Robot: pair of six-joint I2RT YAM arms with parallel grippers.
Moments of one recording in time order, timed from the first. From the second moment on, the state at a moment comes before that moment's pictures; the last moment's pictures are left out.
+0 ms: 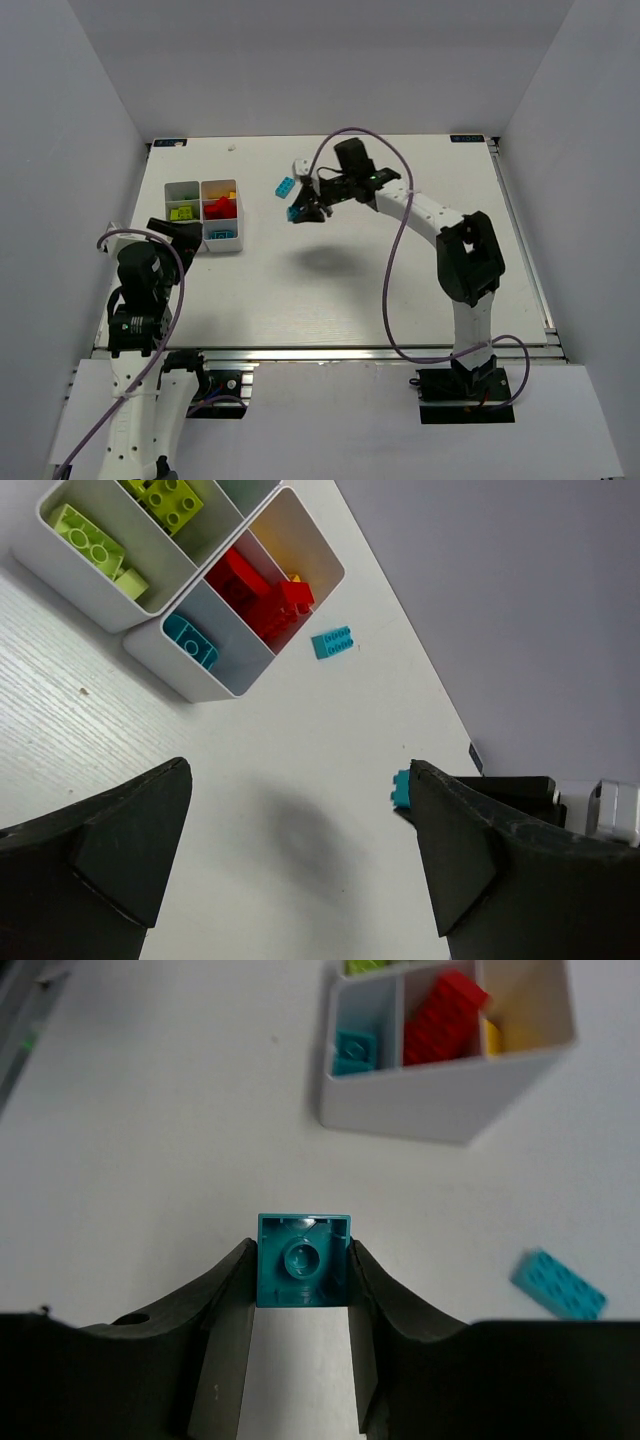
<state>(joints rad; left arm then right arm) 0.04 0.55 0.75 -0.56 -0.08 -0.98 0.58 2.01 1.66 -0.29 -0.98 -0.71</state>
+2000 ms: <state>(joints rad) 0.03 0.82 0.87 -0.56 0.27 -0.64 0.73 1.87 1.57 0.02 -0.51 -0.36</state>
